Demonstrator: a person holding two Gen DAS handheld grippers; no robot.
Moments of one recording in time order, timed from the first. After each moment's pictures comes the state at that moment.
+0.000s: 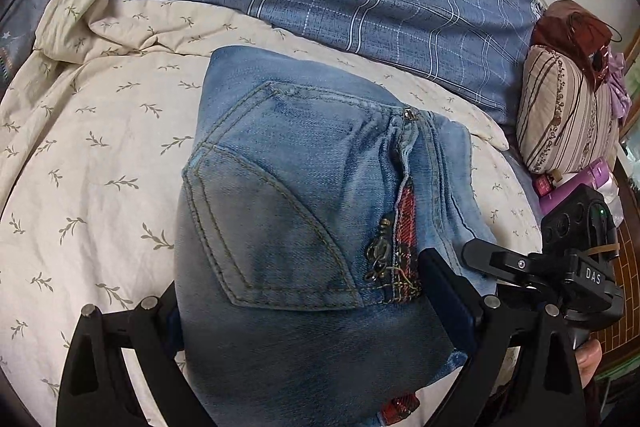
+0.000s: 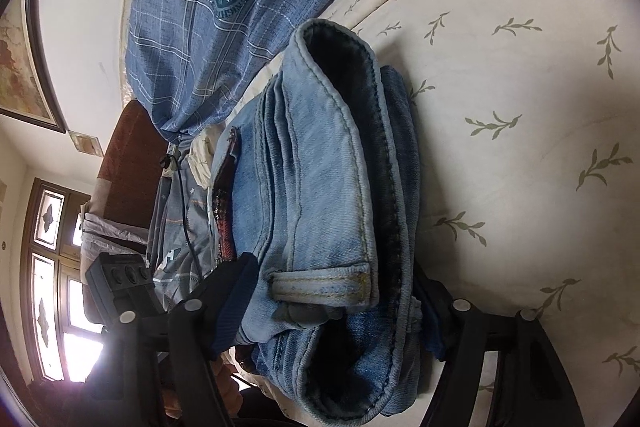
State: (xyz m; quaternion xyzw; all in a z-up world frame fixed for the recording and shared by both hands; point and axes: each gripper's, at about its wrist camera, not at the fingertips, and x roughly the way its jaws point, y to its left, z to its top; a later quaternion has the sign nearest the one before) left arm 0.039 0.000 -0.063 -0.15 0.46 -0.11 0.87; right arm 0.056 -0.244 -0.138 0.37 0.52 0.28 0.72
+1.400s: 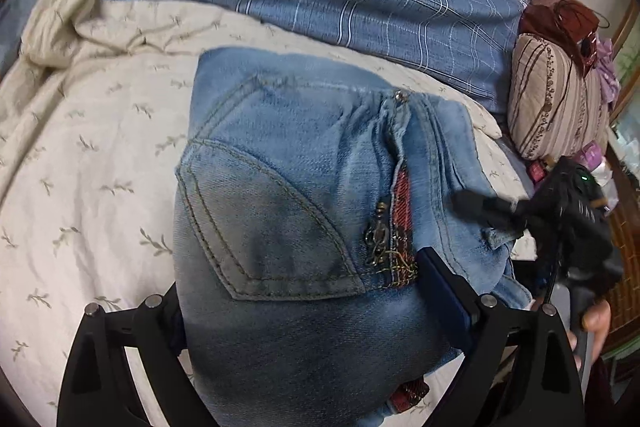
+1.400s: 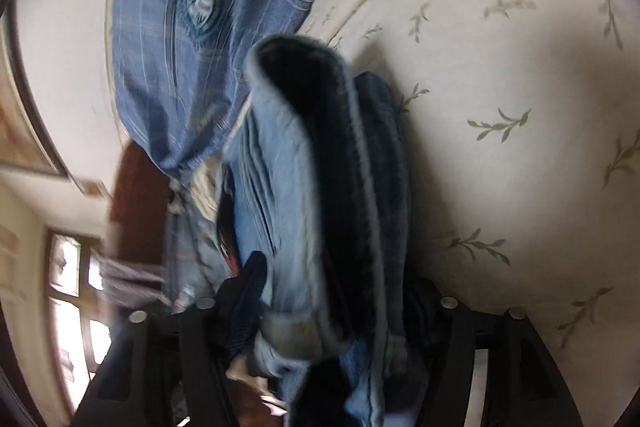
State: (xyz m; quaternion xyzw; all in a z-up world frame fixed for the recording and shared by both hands) left arm 0.039 0.010 -0.073 -0.14 0.46 -0.14 0.86; right arm 0.075 -0.248 -0.157 0.46 0.51 0.25 0.68
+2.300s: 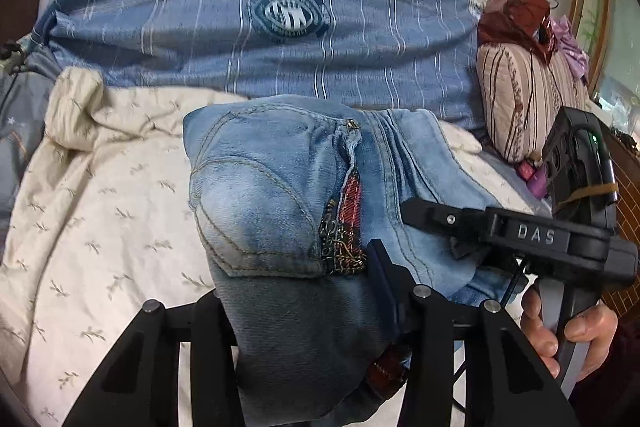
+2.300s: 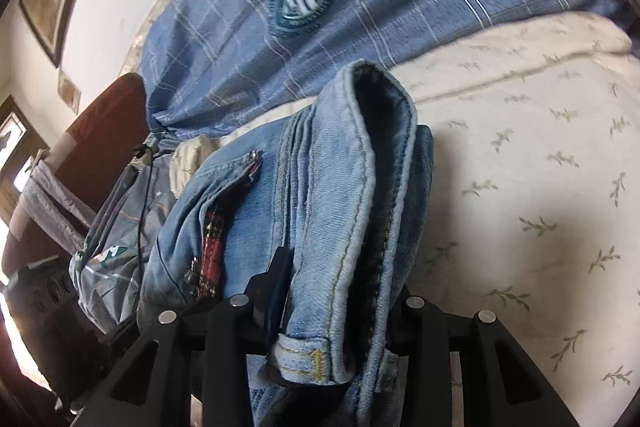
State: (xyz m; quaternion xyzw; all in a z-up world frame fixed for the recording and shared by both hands) left arm 0.000 0.015 -0.037 -0.07 0.34 -0.15 0.92; right arm 0.043 -0.190 -0.086 0.21 0.41 0.23 0.86
